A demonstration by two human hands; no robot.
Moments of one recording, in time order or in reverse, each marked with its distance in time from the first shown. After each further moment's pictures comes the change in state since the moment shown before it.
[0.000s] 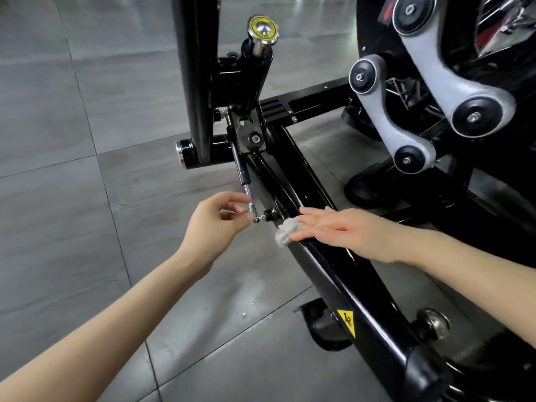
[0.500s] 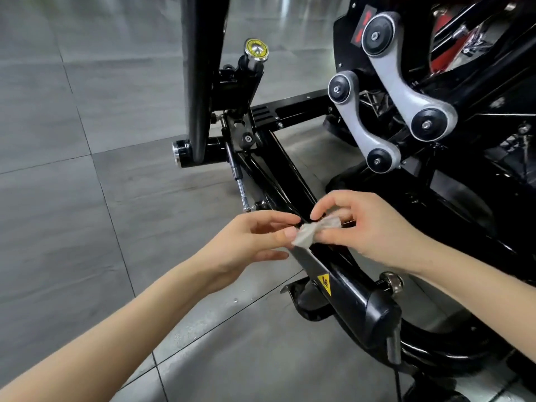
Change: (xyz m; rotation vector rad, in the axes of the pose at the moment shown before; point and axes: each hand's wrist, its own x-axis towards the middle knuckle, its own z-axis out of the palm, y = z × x) left_hand -0.067 0.037 0.015 -0.300 -0.564 -0.123; right_hand -0.055 -0.062 0.018 0.096 0.490 0.016
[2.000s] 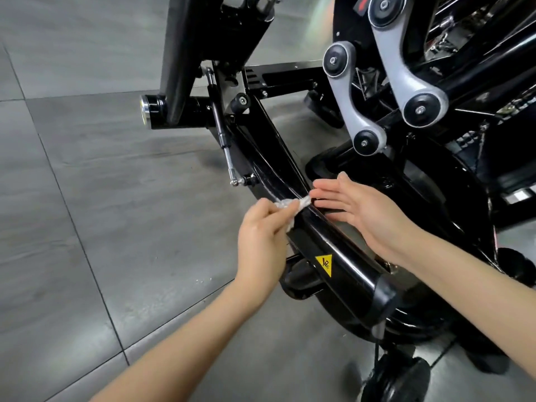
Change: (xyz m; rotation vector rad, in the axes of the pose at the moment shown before) left_hand 0.036 -0.075 0.037 0.452 0.664 0.536; right_hand 0.009 0.029 0.019 0.331 0.162 0.467
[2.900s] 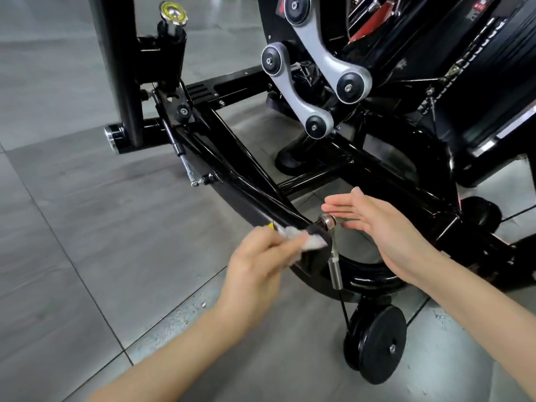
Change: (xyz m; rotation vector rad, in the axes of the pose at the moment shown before) left_hand -0.066 0.041 -0.006 0.037 -0.234 0.477; right_hand -0.103 0.045 -0.045 0.045 0.223 -0.073
